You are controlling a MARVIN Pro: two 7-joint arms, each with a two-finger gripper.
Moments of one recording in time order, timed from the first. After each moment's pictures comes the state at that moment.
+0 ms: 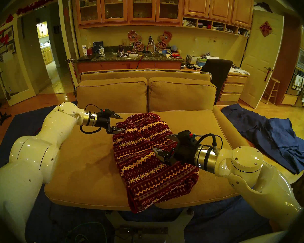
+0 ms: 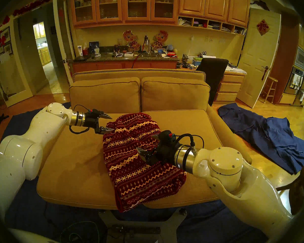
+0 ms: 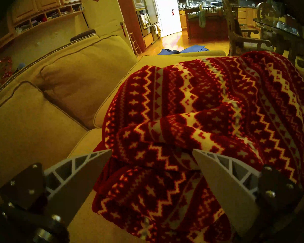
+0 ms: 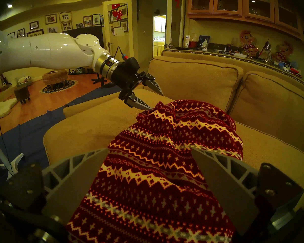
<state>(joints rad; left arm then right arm) 0.65 -1.13 -1.26 -0.47 0.09 -0.29 -1.25 -1.81 -0.76 1.32 -2.30 0.62 0.51 0.20</state>
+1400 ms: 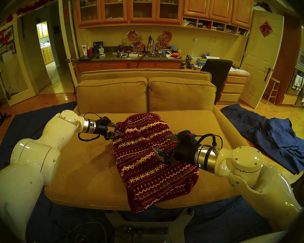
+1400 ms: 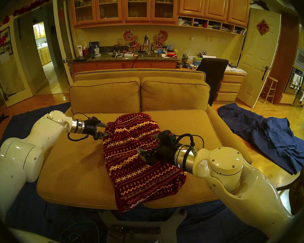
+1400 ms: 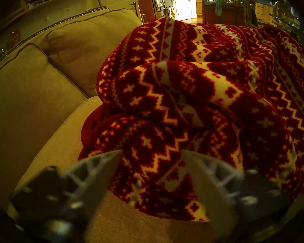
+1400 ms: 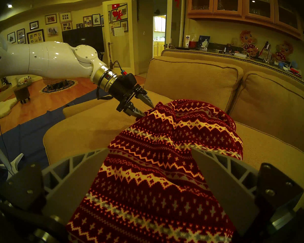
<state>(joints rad) 0.64 -1.15 -1.25 -0.34 0.15 -0.32 -1.16 -1.81 -0.76 1.32 -2.30 0.62 0.51 0.20</state>
